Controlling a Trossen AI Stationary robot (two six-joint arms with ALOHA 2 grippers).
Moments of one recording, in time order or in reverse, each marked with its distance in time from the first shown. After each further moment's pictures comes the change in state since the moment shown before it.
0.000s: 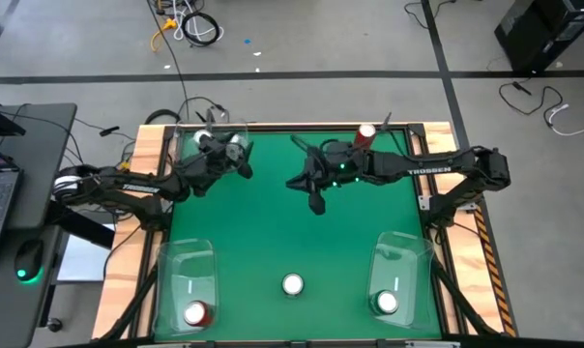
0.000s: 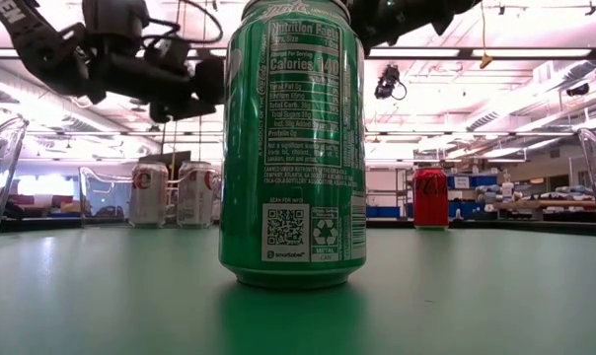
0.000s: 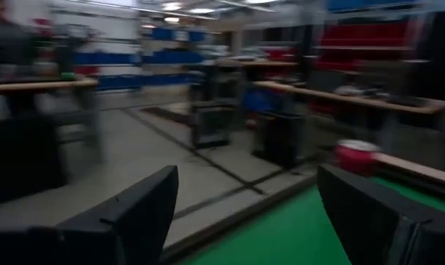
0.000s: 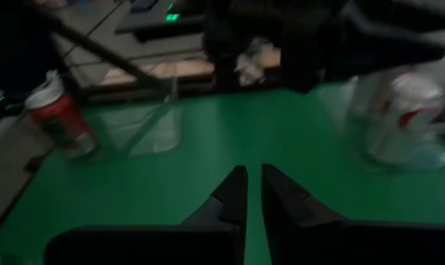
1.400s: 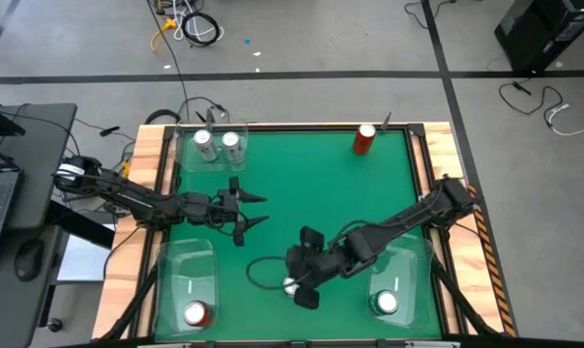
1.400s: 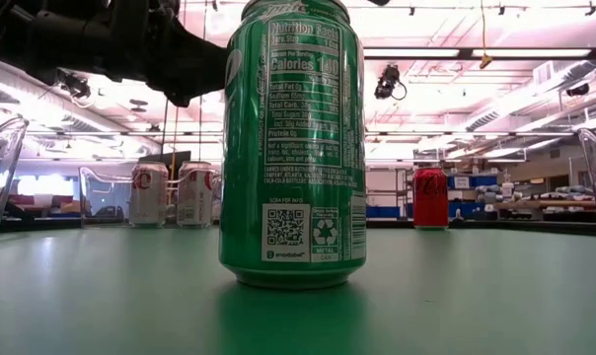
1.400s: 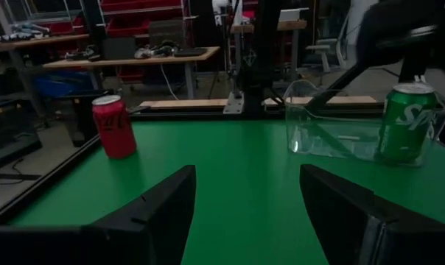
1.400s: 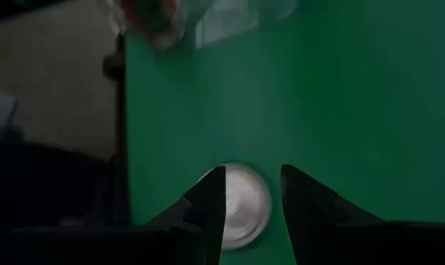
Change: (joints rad) left arm -0.469 -0.007 0.000 -0.153 0.266 0.049; right arm 0.579 0.425 0.679 -0.771 0.363 0.531
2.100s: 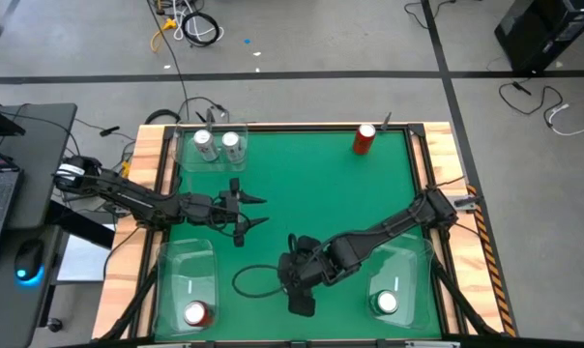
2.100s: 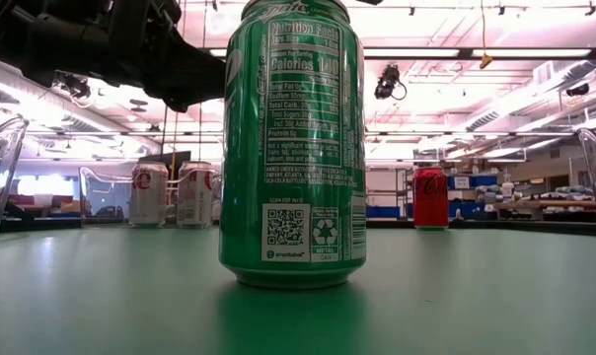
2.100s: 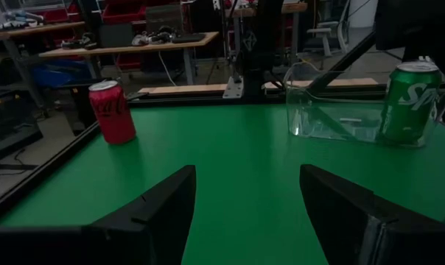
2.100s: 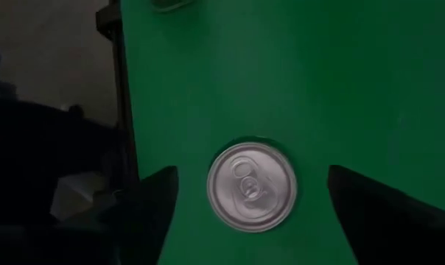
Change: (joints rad) left arm 0.000 0.000 0.000 -0.054 0.000 0.000; right arm -0.011 0.149 0.240 -0.225 -0.109 0.024
